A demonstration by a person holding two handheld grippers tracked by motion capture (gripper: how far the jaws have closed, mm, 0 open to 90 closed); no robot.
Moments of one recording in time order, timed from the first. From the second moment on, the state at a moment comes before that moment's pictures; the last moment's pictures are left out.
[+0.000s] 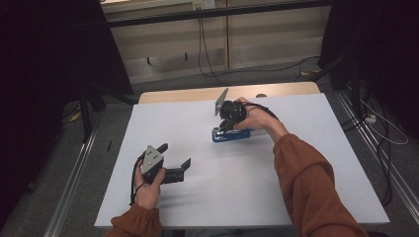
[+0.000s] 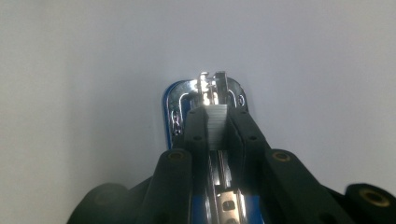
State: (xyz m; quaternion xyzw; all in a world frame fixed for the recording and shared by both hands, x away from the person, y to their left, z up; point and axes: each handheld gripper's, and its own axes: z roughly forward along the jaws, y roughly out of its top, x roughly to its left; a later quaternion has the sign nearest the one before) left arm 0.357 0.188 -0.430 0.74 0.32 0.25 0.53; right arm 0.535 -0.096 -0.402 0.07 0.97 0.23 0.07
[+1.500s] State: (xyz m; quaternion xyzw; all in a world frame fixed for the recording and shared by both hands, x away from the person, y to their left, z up) left arm 0.358 0.188 -0.430 0.74 0.33 0.25 0.53; right arm 0.538 -0.089 -0.400 0.03 0.97 0.22 0.07
